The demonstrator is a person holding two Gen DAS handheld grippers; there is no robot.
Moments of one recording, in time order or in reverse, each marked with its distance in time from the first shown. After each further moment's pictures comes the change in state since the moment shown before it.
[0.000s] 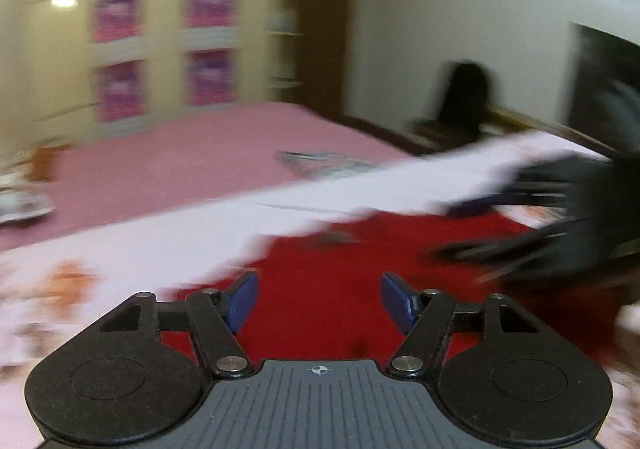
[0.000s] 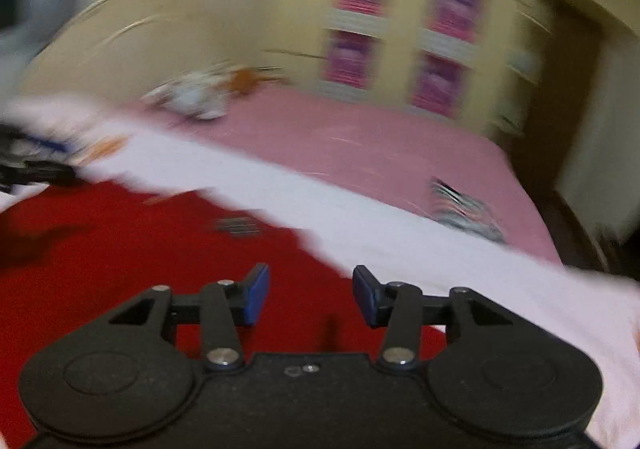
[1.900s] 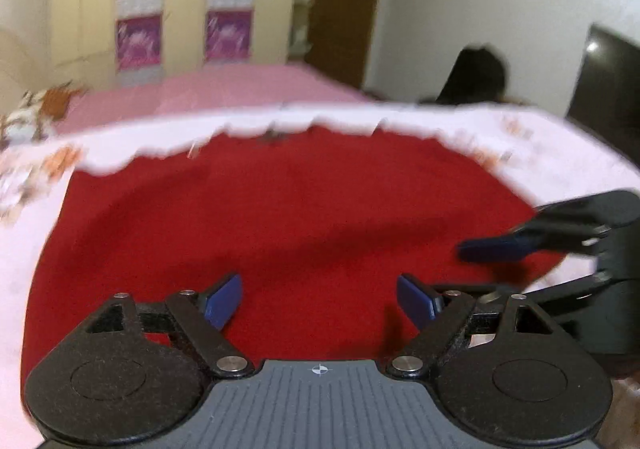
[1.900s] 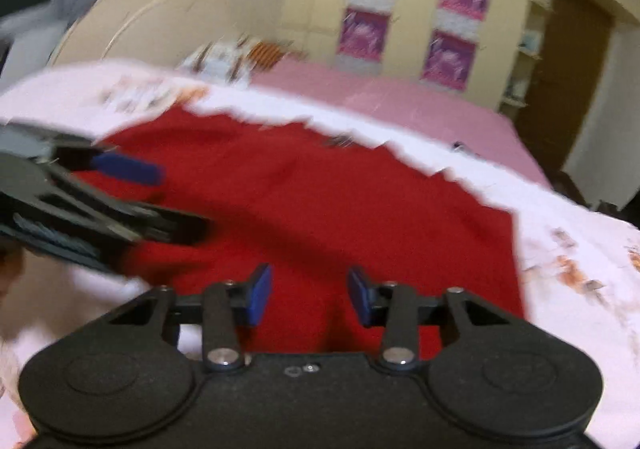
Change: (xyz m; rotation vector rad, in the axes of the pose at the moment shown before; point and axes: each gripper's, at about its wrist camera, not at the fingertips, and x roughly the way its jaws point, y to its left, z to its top) left arm -0.062 -0.050 -0.086 -0.137 0.106 0.107; right arm -0.079 0.050 -0.050 0.124 0.136 -0.011
